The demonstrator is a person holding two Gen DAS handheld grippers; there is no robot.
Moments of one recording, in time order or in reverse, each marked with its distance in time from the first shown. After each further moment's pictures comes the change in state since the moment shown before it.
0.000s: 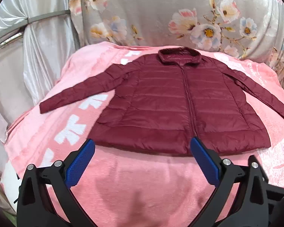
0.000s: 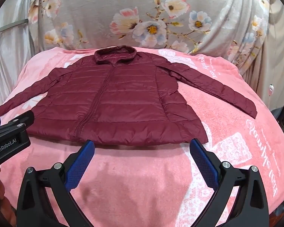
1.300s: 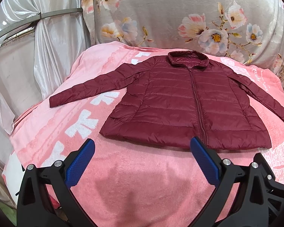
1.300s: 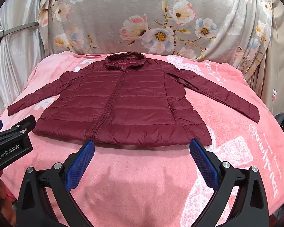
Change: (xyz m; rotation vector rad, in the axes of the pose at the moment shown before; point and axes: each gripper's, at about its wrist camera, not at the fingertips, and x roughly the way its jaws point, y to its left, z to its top) left arm -0.019 0.018 -0.008 -0.032 -0.008 0.027; right arm -0.026 0.004 -0.003 0.022 -0.041 0.055
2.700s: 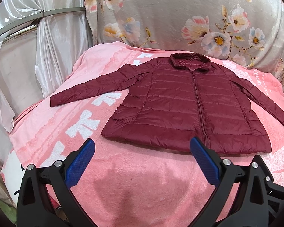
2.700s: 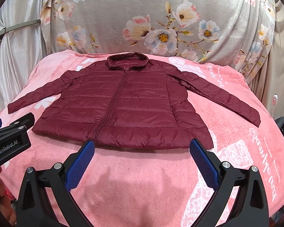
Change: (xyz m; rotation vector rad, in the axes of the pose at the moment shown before) left arm -0.001 0.008 -0.004 -0.019 -0.006 0.001; right arm 0.000 0.000 0.003 -0.001 -0.001 0.005
